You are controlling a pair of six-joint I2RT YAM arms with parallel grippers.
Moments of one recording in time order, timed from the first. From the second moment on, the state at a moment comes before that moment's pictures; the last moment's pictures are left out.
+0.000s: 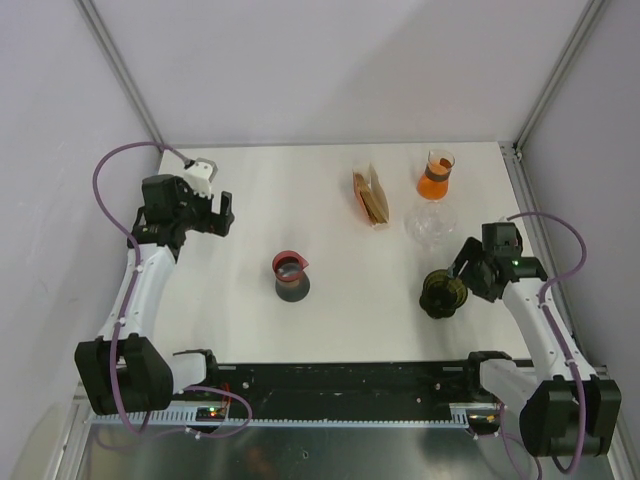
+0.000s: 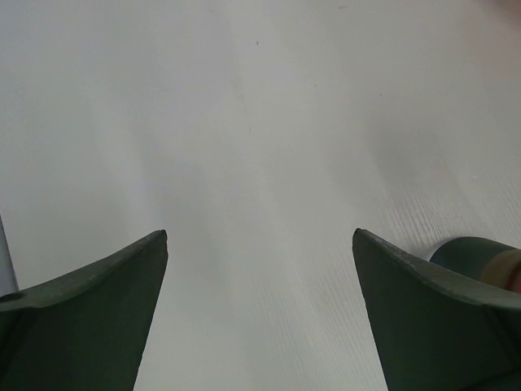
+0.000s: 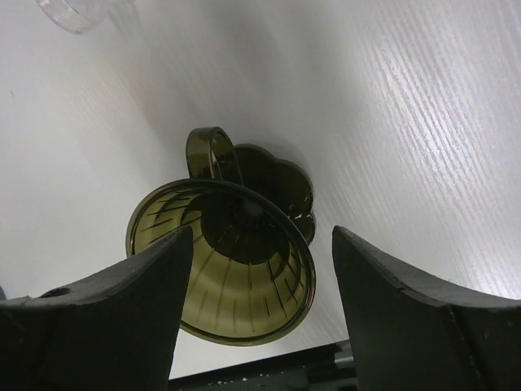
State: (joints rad) left arm 0.09 1.20 0.99 -0.38 0.33 0.29; right arm 0.01 0.98 0.75 -0.78 0.05 0.56
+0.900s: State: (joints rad) left arm 0.09 1.20 1.04 -0.43 0.47 0.26; right arm 0.31 1.07 0.73 -0.73 -0.05 0.65
